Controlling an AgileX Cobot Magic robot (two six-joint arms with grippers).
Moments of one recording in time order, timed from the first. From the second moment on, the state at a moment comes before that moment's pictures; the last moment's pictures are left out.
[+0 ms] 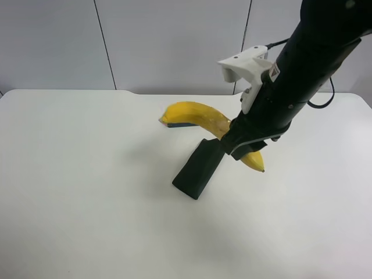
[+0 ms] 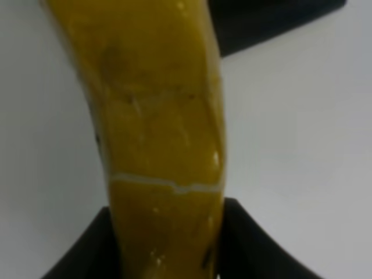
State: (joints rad) left arm -0.22 0.37 -0.58 -0.11 1.06 0.25; right arm 0.62 1.50 -1.07 0.05 0.95 -0.15
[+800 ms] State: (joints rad) left arm -0.80 0.86 -0.84 0.22 1.05 0.26; right arm 0.81 1.68 -1.29 0.12 1.11 -0.28
